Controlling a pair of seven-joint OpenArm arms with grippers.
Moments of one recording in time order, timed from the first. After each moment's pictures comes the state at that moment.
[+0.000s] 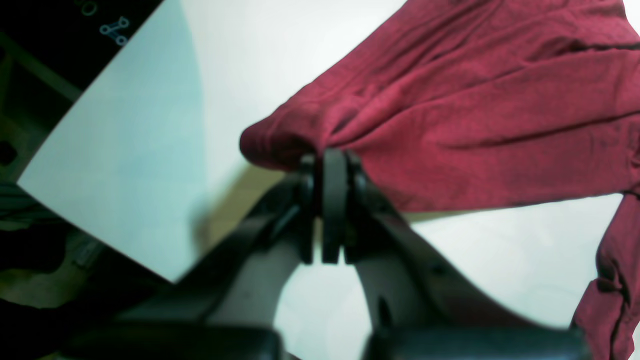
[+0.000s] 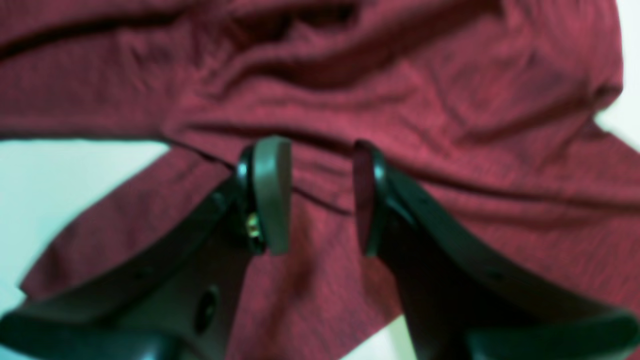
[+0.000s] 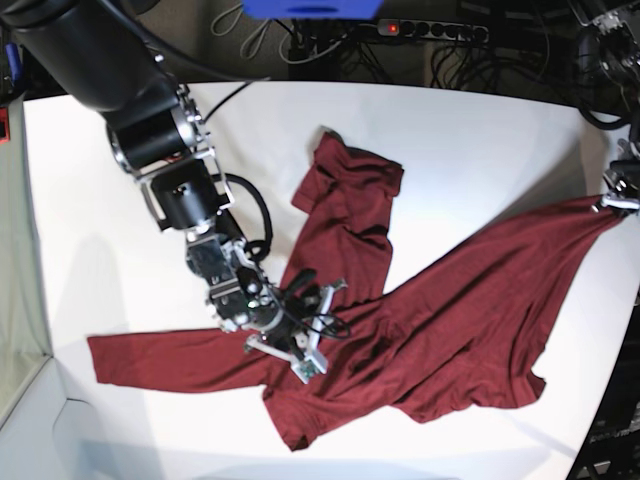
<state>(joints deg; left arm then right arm) 12.8 -20.6 -37.4 104.2 -33.4 3.7 56.3 36.3 -2.5 -20.3 38.0 3.6 22.4 -18.5</state>
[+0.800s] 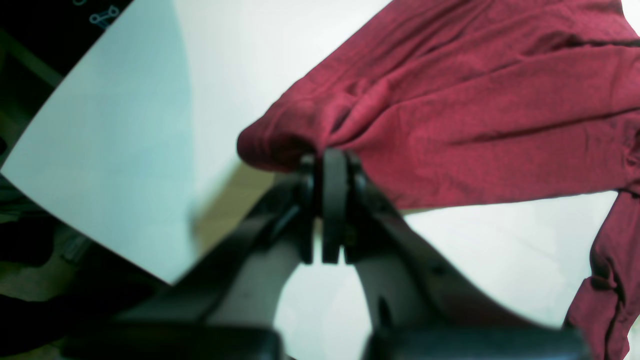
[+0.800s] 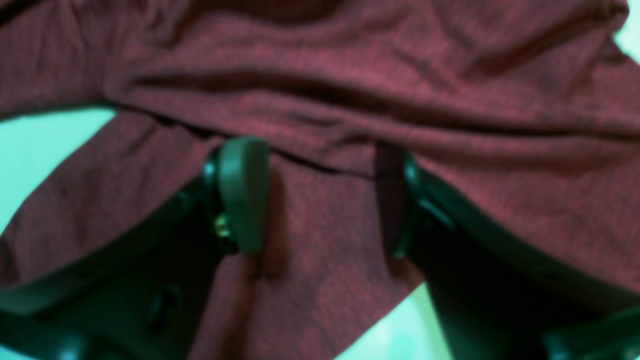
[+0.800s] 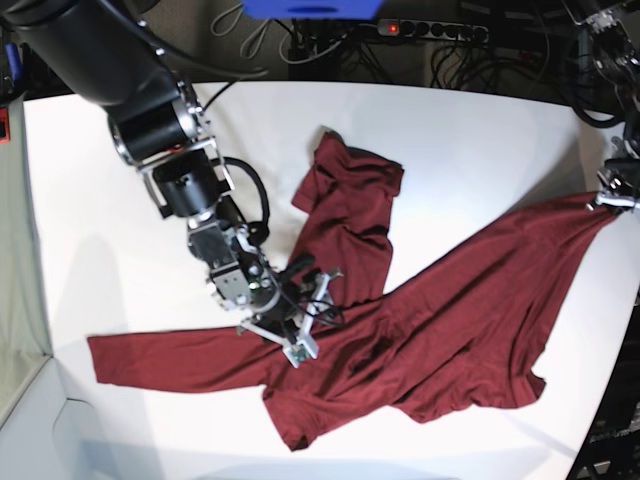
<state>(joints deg) 12.7 -19.0 -37.4 104.0 -33.1 3.7 56.1 34.4 -2.5 -20.6 34.6 3.6 17.8 -13.6</state>
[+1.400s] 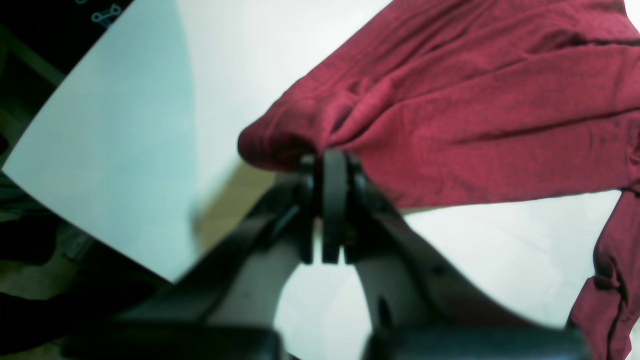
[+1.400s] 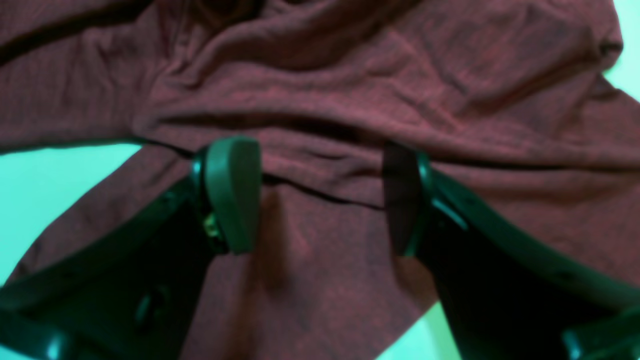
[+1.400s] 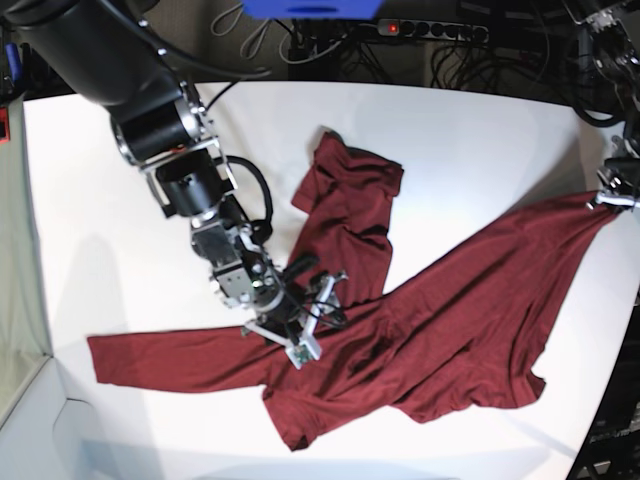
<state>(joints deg) 12.8 -19.0 -37.4 104.0 -32.9 3.7 56.1 34.5 -3.3 -20.5 32.6 3.6 17.8 -9.1</state>
